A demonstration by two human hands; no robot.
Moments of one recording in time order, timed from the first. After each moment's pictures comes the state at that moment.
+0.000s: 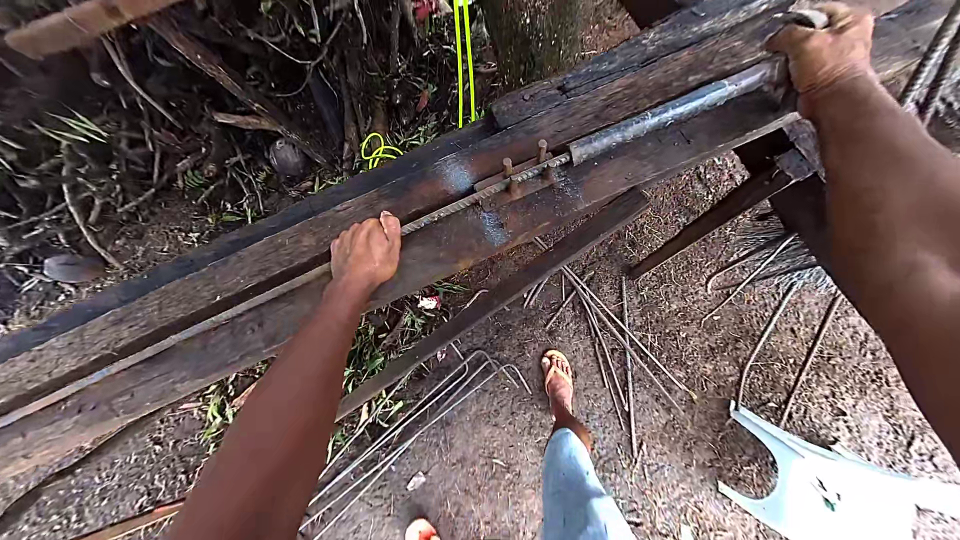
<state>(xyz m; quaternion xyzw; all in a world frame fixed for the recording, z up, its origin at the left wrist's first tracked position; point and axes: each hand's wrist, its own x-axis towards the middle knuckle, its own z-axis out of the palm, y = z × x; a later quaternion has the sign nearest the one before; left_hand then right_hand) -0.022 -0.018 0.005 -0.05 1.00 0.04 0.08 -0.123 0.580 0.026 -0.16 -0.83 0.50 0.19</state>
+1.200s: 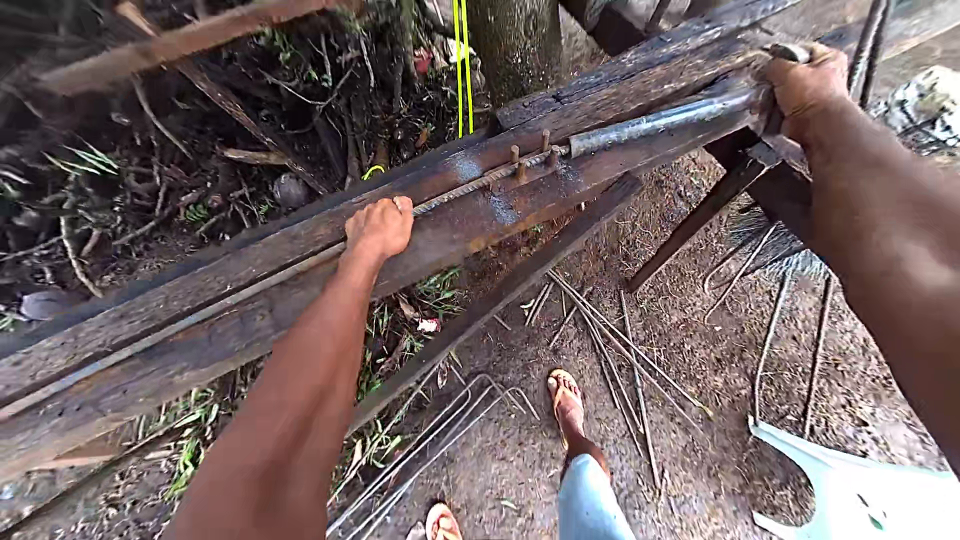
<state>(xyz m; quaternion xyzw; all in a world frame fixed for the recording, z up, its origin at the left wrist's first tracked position) -0.019 -0.015 0.011 -0.03 0.99 0.07 0.06 -0.052 0.572 0.018 -0.19 -0.80 0.52 0.23</state>
